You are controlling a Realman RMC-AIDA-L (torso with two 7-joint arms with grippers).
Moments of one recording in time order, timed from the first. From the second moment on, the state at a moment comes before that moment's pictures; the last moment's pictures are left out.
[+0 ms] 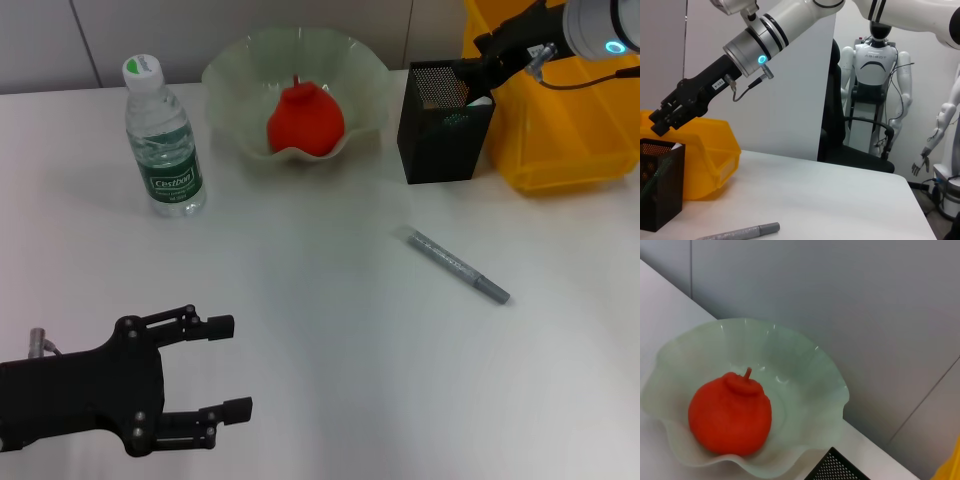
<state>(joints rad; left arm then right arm) -0.33 -2.06 0.96 0.66 1.79 1.79 -1.08 0.72 2.06 -1.08 -1.14 -2.61 -1.06 2.21</state>
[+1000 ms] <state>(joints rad) -0.32 -2.06 0.96 0.66 1.79 1.82 -1.06 0.78 2.08 -1.23 -1.18 -2.80 -1.58 2.57</state>
